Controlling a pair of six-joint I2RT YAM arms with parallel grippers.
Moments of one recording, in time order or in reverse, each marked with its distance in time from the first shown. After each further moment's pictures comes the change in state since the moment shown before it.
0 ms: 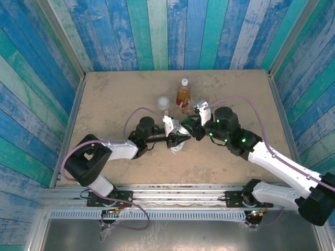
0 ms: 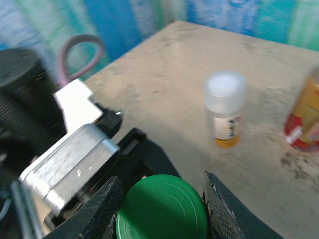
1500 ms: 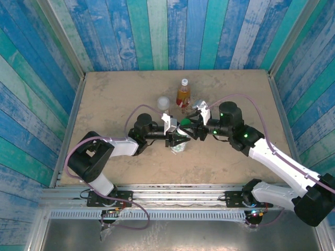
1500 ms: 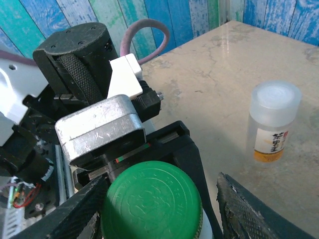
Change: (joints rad) left arm 0.051 0.039 0.027 0.123 0.302 -0.080; right arm -0.135 0.012 0.023 -0.007 -0.421 -0.170
